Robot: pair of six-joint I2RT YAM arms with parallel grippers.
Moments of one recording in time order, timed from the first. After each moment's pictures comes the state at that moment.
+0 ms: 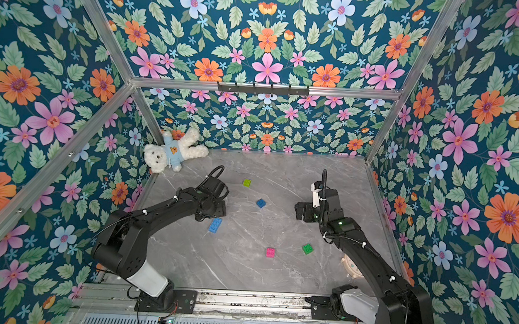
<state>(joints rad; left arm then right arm) -0.48 1.60 1.01 -0.67 -0.21 -0.58 0.30 1.13 0.74 -0.31 -0.10 0.26</state>
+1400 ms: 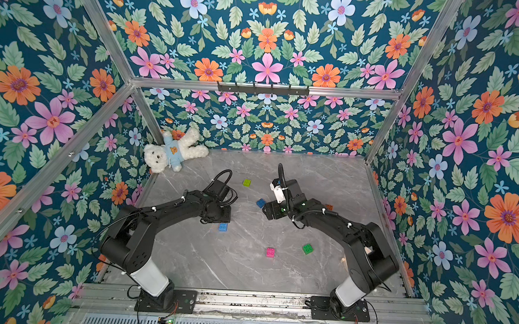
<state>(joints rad) -0.51 1.67 1.01 -0.58 -0.02 -0.48 0.55 1.65 1.04 -0.23 -0.21 0.18</state>
